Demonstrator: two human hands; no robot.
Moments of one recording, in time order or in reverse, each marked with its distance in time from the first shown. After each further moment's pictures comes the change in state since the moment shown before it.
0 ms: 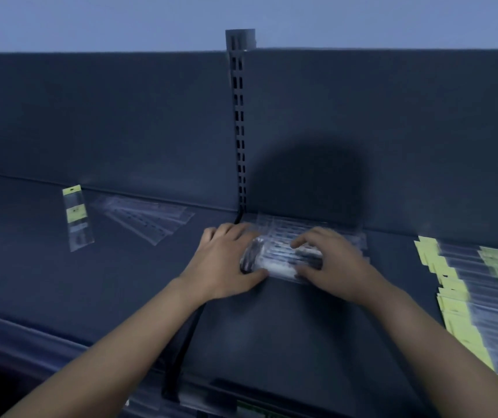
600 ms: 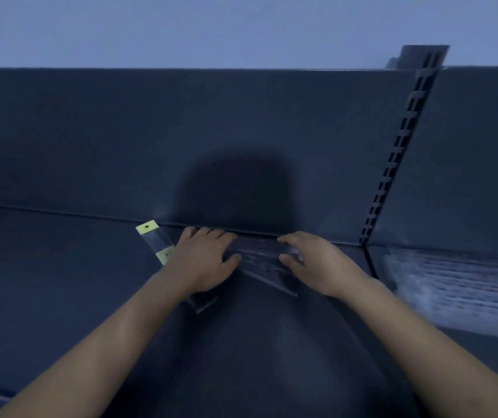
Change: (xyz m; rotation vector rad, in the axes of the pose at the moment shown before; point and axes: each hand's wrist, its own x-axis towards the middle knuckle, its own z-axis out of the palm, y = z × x) left_hand -0.005 -0.289 -0.059 0.177 -0.142 -0.039; right_hand 0.186 -0.180 0.129 -0.102 -0.045 0.099
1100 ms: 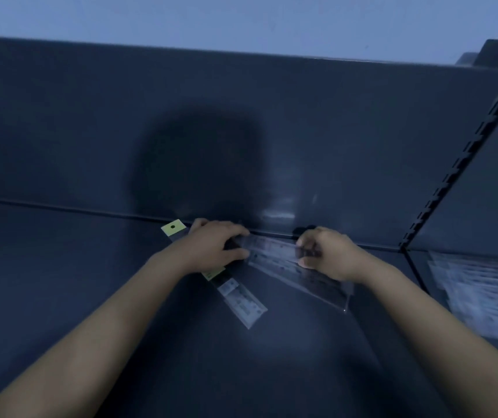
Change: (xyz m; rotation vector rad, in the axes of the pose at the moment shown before) left_hand 0.024 -0.087 0.003 -0.341 -0.156 0.158; right_hand 0.058 -0.028 0.013 -0.018 -0.203 0.236
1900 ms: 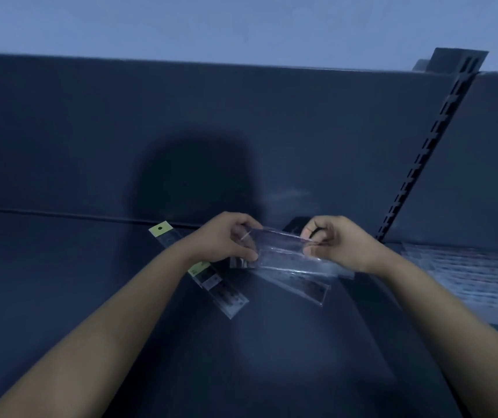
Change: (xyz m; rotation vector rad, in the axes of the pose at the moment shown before) left_hand 0.011 0.045 -0.004 -0.707 -0.049 0.027; right_hand -0.043 0.025 -0.030 0.548 0.085 -0.147
